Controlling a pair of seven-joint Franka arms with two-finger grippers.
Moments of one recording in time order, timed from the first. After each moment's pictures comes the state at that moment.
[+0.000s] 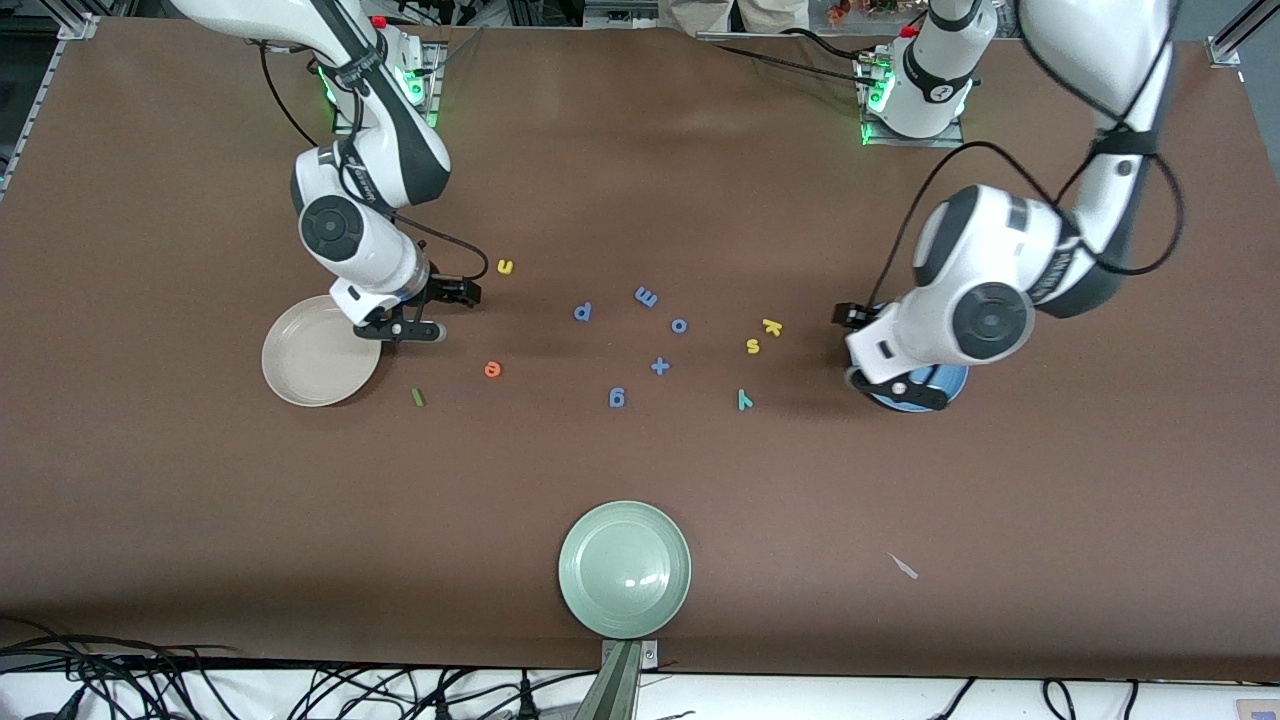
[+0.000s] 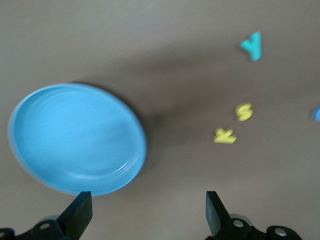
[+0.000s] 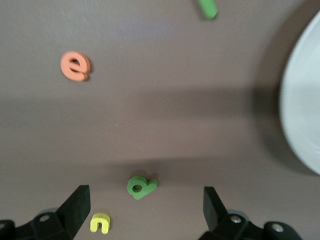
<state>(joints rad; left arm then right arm) -0.24 0.44 -0.12 -1.70 -0.02 1.82 -0.13 0.15 0.29 0.25 -2.27 0.03 2.41 0.42</state>
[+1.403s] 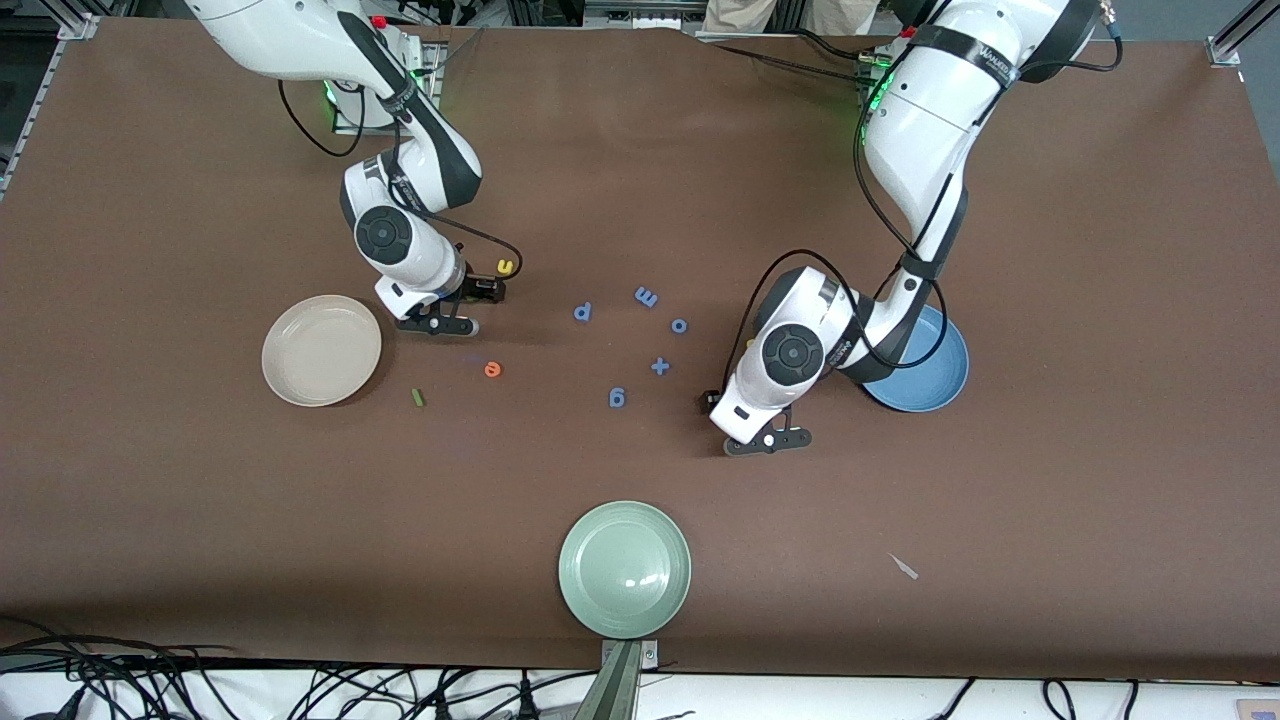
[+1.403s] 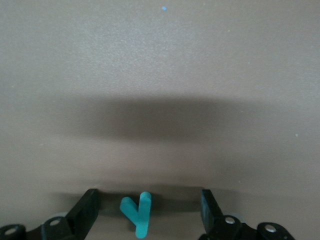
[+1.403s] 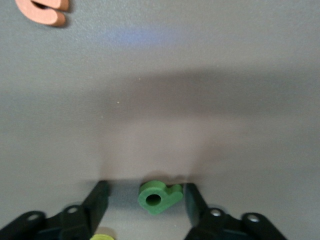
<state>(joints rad) -0.42 0.86 -0.11 -1.47 -0.01 2.28 -0.64 0.20 0.40 0.25 -2.31 0.03 2.54 0.50</state>
